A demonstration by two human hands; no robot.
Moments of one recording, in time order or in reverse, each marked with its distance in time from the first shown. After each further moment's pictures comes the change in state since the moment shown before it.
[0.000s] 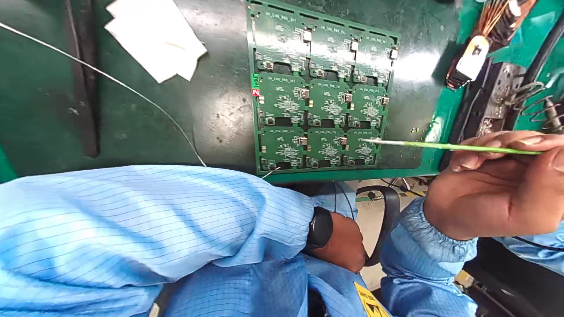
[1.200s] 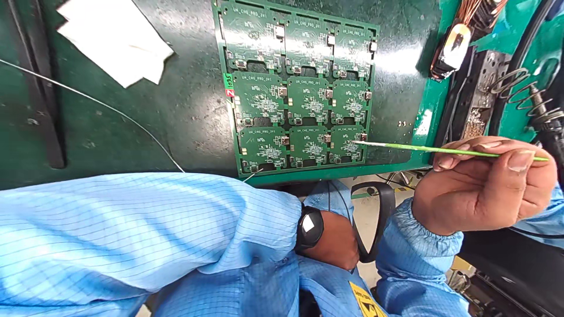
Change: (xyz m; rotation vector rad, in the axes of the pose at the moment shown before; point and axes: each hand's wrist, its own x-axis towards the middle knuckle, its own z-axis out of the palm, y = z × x) left_hand -0.003 -0.013 0.009 0.126 0.106 0.183; right_hand -0.015 0.003 -0.013 -0.116 0.008 -0.093
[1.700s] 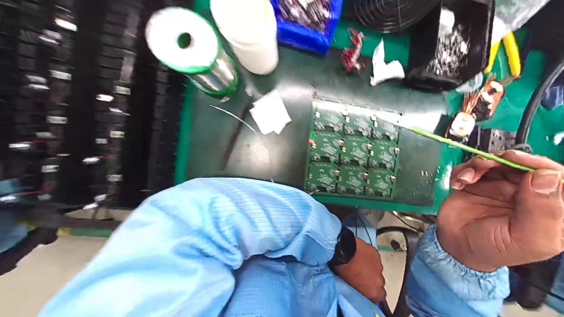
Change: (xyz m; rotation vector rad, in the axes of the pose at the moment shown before) left_hand 0.008 0.015 0.030 -0.085 0.166 -0.309; right_hand 0.037 -0.019 0.057 0.256 -0.151 0.058
